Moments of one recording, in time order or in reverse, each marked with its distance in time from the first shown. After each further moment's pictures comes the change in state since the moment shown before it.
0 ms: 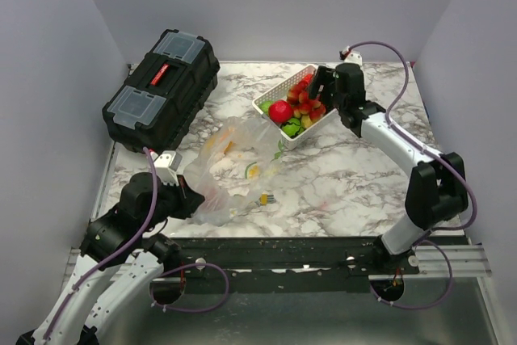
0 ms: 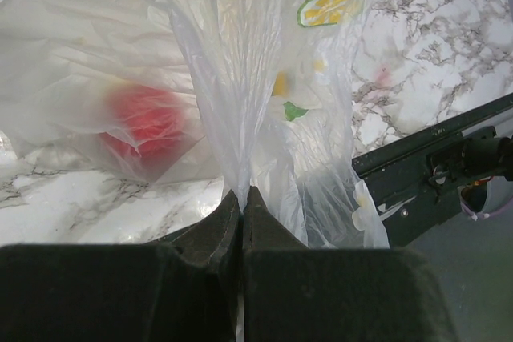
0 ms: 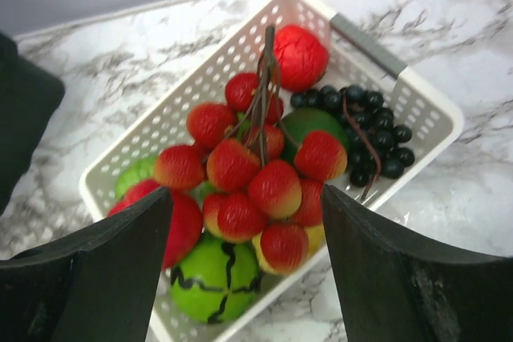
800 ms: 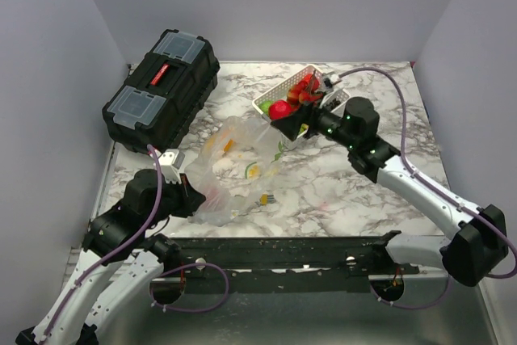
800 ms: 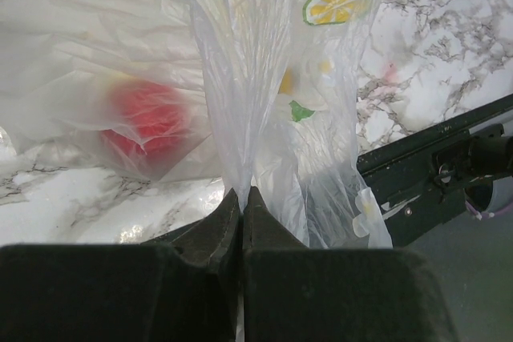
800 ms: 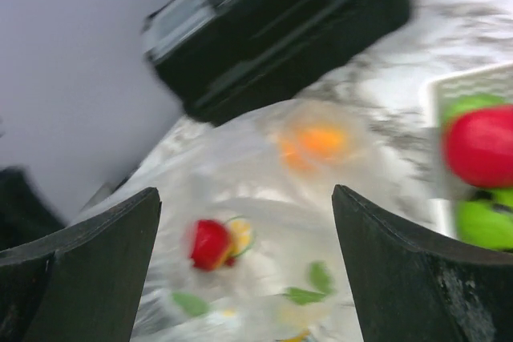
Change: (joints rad) left arm 0.001 0.037 0.000 0.003 0.000 0.000; right arm 0.152 -0.452 -0.378 0.233 -0.579 0.097
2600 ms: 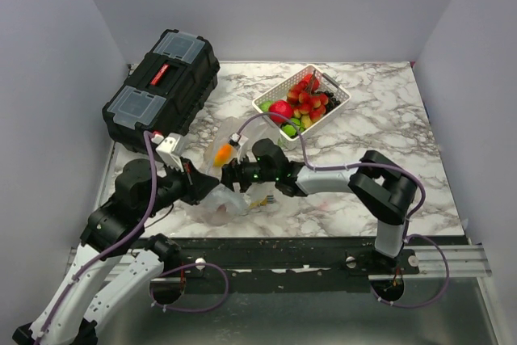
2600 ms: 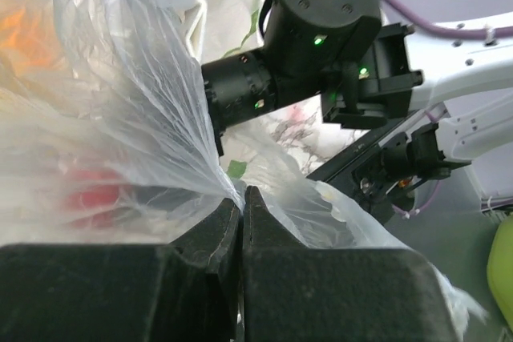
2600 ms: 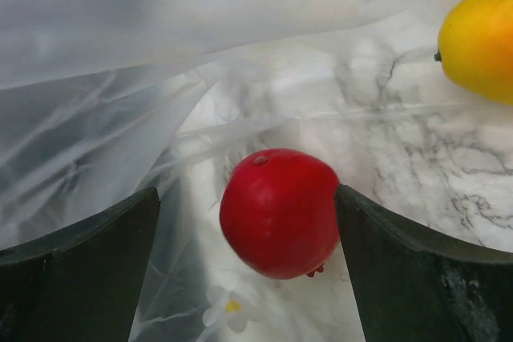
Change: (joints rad) left arm 0.000 0.086 0.097 0.241 0.166 0.022; right arm 0.471 0.652 0.074 0.313 -0.104 0.003
